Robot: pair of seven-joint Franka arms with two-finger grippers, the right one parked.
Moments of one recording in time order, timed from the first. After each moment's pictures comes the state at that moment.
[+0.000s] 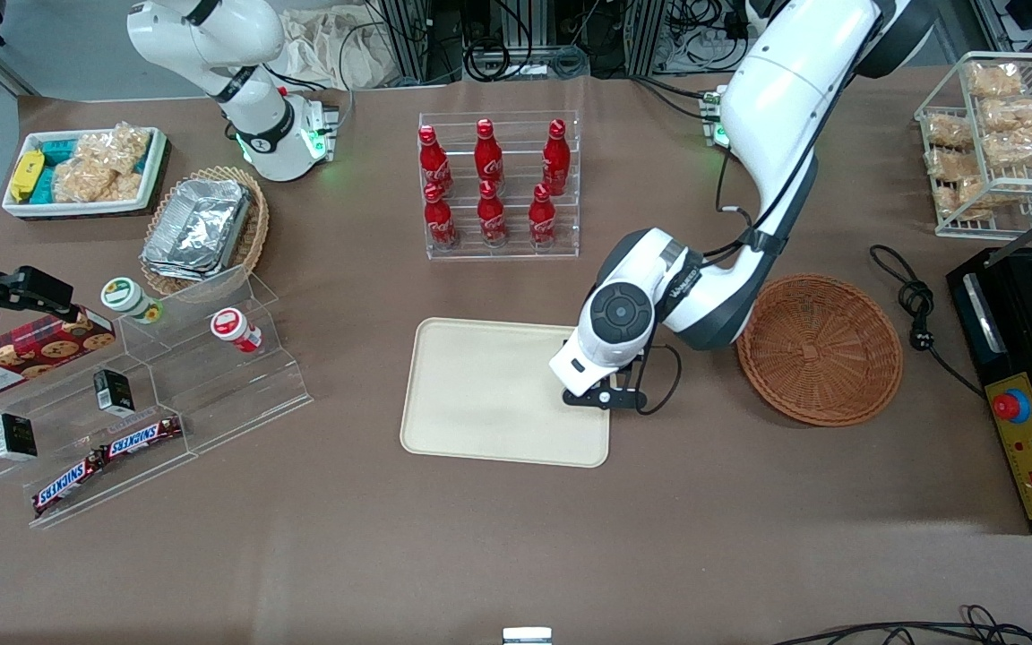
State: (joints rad) arm -0.40 0.68 -0.26 -1.51 0.10 2.05 -0.59
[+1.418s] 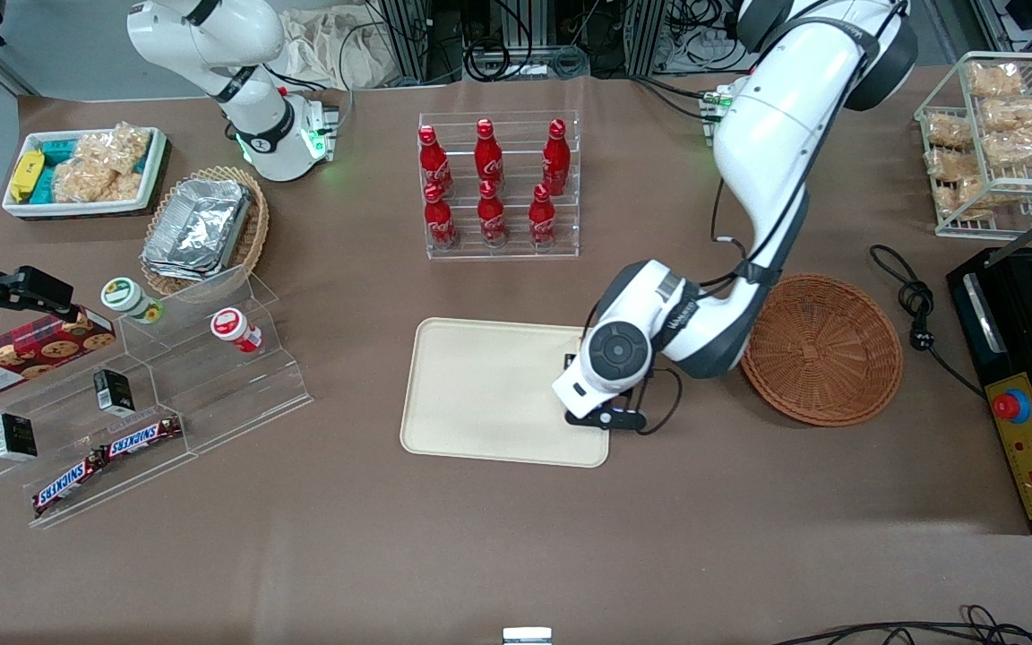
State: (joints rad) arm -0.37 0.78 -0.25 -1.34 0.12 1.87 -0.53
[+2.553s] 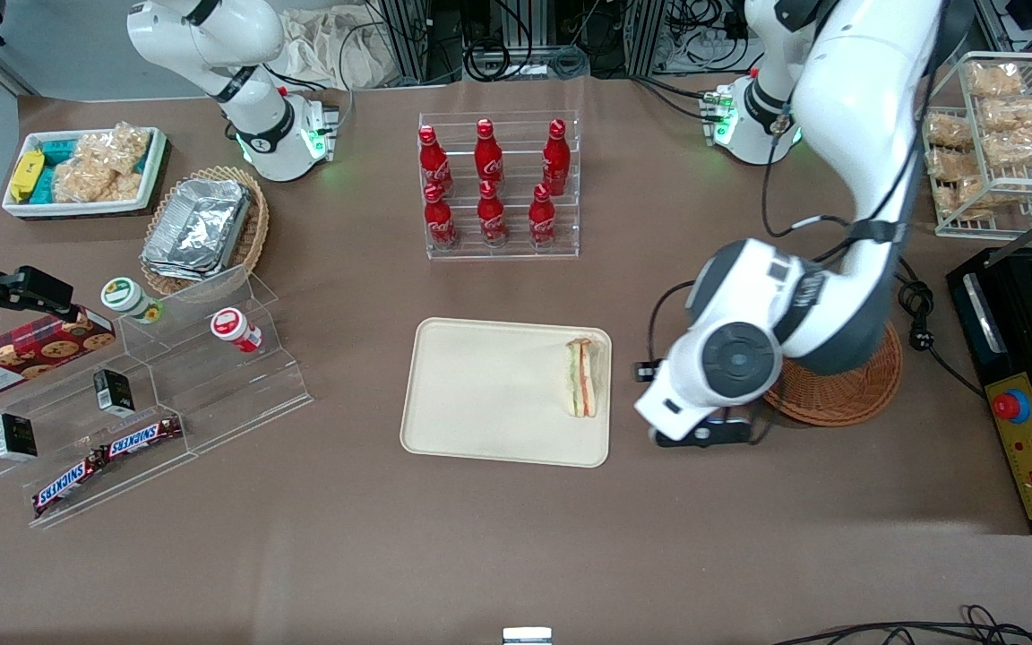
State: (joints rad) arm -0.23 0.63 -0.25 -1.25 0.10 1.62 -0.54
